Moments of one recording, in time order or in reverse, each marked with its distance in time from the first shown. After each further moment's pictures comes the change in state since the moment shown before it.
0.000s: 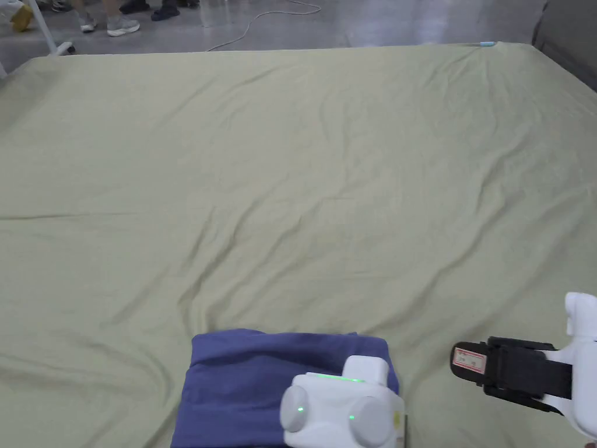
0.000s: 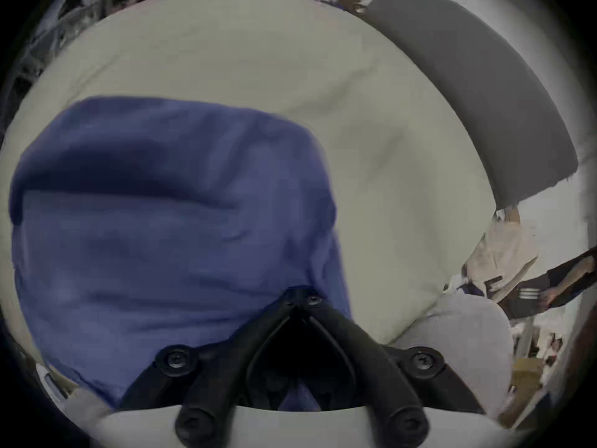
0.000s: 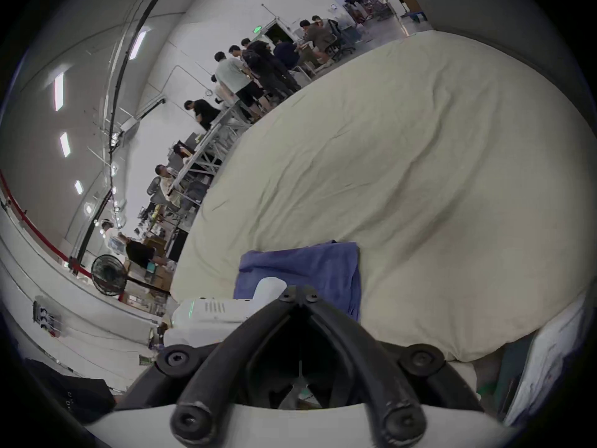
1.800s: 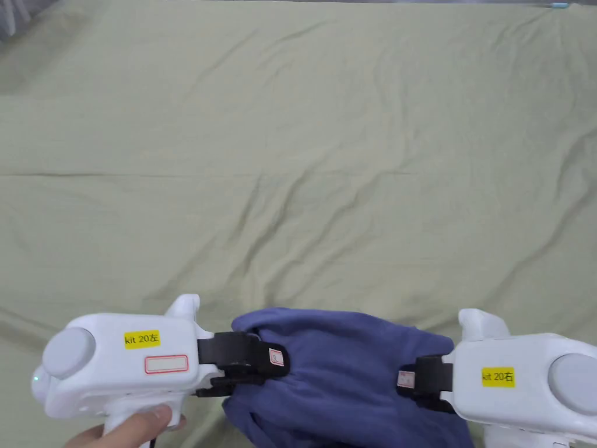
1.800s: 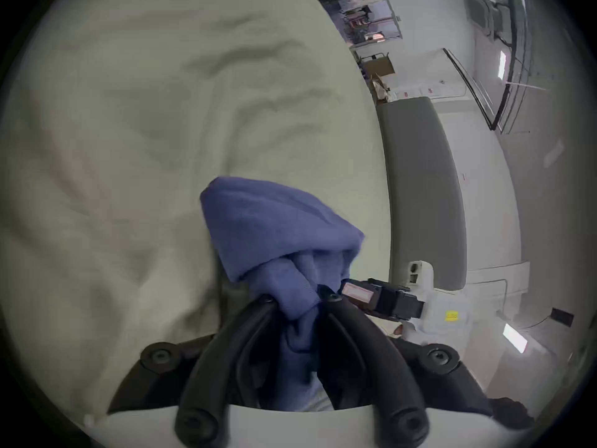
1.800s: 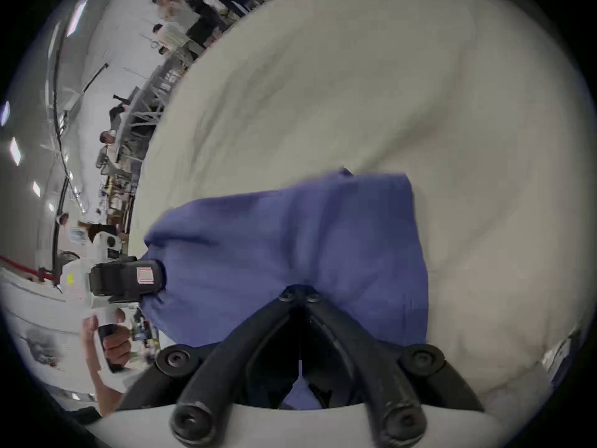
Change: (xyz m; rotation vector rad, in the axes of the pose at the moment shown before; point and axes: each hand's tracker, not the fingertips) left arm -0.298 -0.012 0.117 0.103 -0.548 0.539; right arm -0.072 -0.011 -0.187 -0.244 -0.174 -0.018
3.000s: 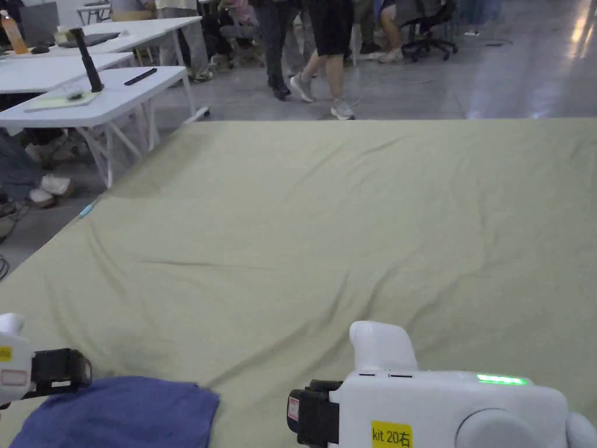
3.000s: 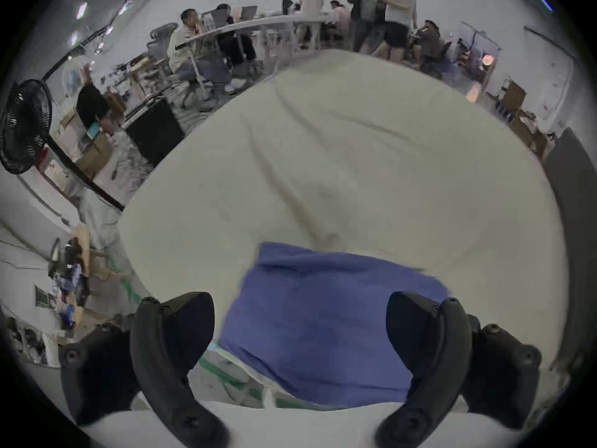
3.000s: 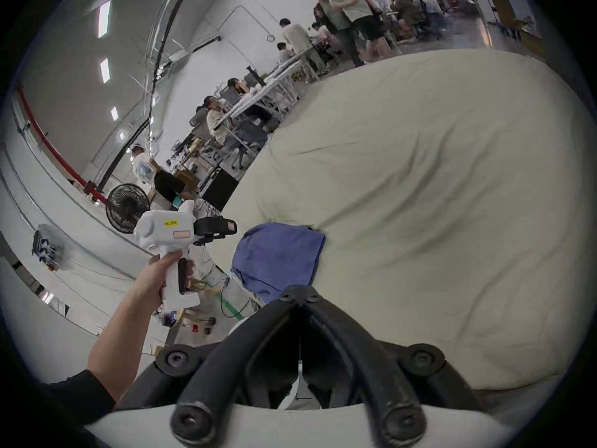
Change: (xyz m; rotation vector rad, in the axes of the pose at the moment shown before) left arm -0.028 0.031 0.275 0.451 0.873 -0.047; right arm -0.204 -0.021 0.069 0.103 0.322 0.323
